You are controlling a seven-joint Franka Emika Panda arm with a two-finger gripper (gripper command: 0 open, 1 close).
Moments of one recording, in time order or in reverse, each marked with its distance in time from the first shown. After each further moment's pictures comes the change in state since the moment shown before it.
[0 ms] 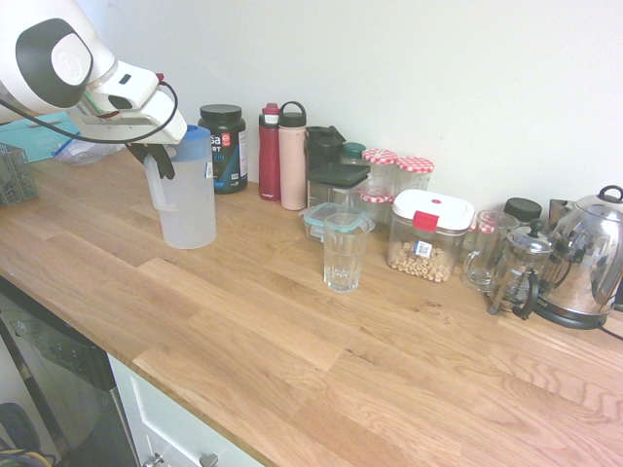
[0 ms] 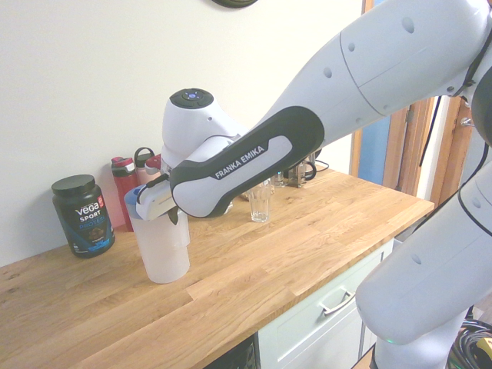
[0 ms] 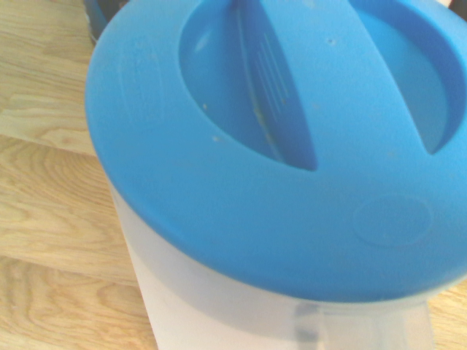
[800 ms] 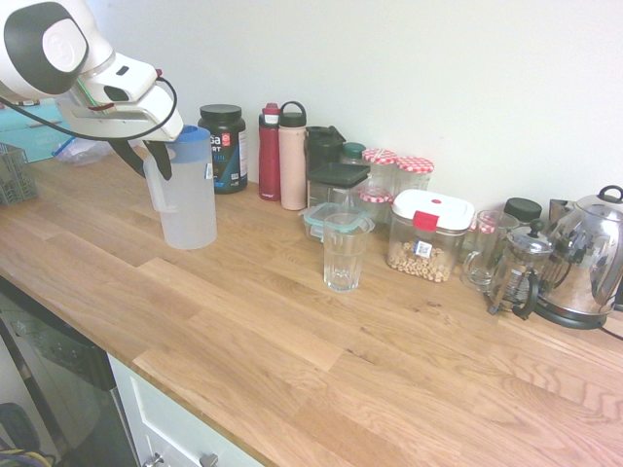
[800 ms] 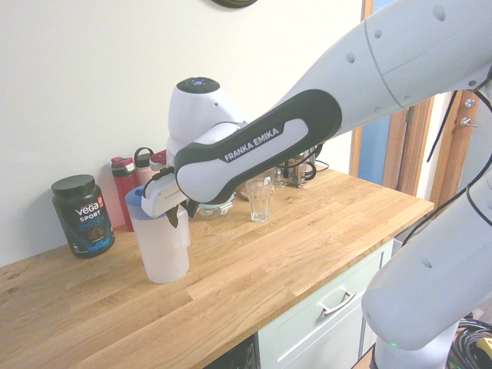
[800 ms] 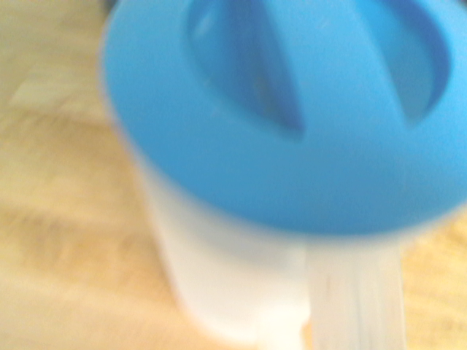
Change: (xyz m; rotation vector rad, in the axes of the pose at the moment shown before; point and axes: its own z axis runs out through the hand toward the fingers) arm 0.002 0.016 -0.028 -0.017 -0.114 -0.033
